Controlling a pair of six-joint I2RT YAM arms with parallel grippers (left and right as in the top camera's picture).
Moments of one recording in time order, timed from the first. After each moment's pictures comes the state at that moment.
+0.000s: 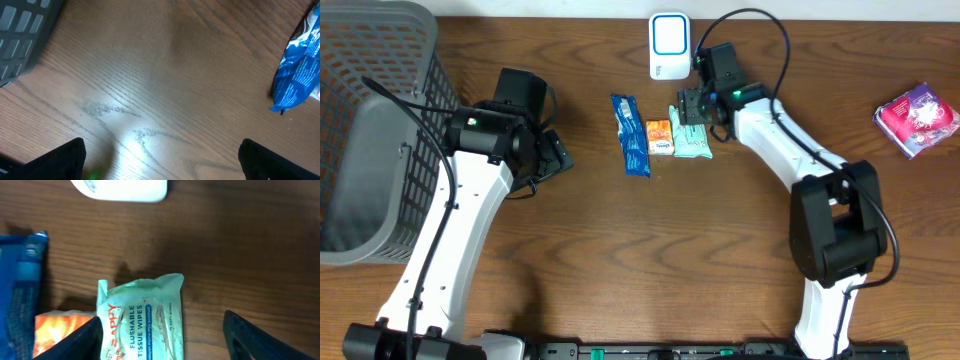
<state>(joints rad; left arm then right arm) -0.19 1.49 1.41 -1.28 -0.14 -0.69 0.36 2.09 1.56 -0.47 0.07 0.22</state>
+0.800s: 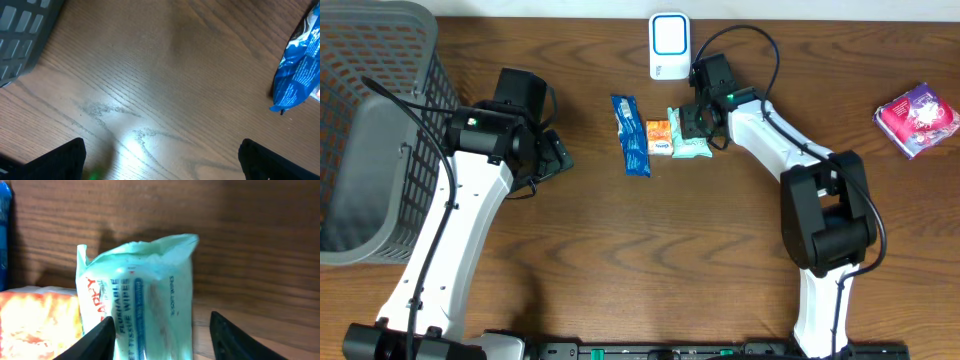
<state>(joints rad) -0.19 1.49 1.41 -1.28 -0.14 -0.69 0.35 2.16 1.56 -0.53 -0.01 0.24</state>
